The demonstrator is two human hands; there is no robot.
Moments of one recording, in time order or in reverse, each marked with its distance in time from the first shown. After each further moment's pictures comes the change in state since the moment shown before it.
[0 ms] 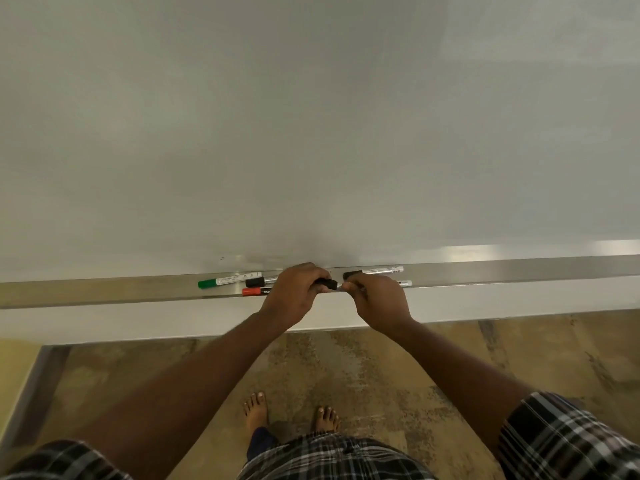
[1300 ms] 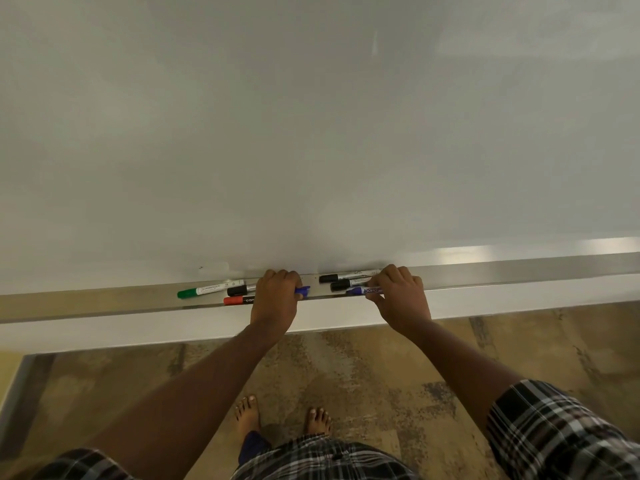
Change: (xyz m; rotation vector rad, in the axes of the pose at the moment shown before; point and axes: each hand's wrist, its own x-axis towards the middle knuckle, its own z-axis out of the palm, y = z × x) left_hand 0.012 -0.024 0.033 0.363 0.013 -0.287; right_hand 0.005 0.093 -0.005 -0.344 -0.024 0.031
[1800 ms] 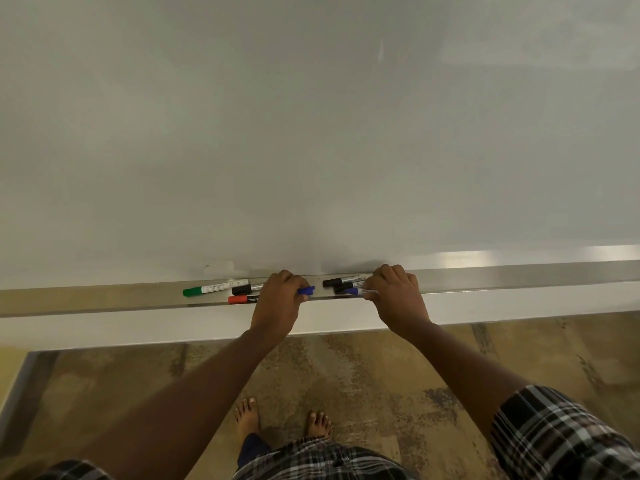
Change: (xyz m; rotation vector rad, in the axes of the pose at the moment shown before) left_hand -0.016 0.002 -0.011 -0.203 0.045 0.040; right_hand 0.001 -0.014 -0.010 -0.041 0.025 -0.109
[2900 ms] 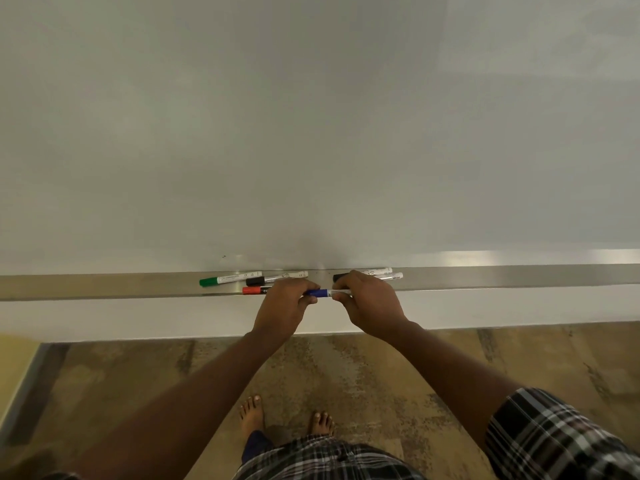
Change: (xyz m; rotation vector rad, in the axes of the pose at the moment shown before) left_hand -0.034 0.001 -0.023 -0.145 0.014 0.047; right_hand -0.003 -0.088 -0.021 0.297 0.014 -0.133
